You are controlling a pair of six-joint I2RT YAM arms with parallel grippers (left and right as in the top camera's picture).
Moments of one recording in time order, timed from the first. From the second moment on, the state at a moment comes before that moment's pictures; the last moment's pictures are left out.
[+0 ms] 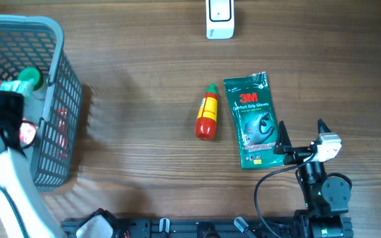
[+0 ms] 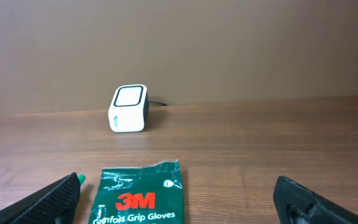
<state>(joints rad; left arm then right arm) 0.68 1.22 1.05 -0.50 0.19 -0.83 0.06 0.02 0.01 0.00 -0.02 0.09</state>
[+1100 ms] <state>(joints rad) 0.55 1.25 1.16 -0.57 0.00 -1.01 0.06 0.02 0.01 0.00 -0.02 0.09</state>
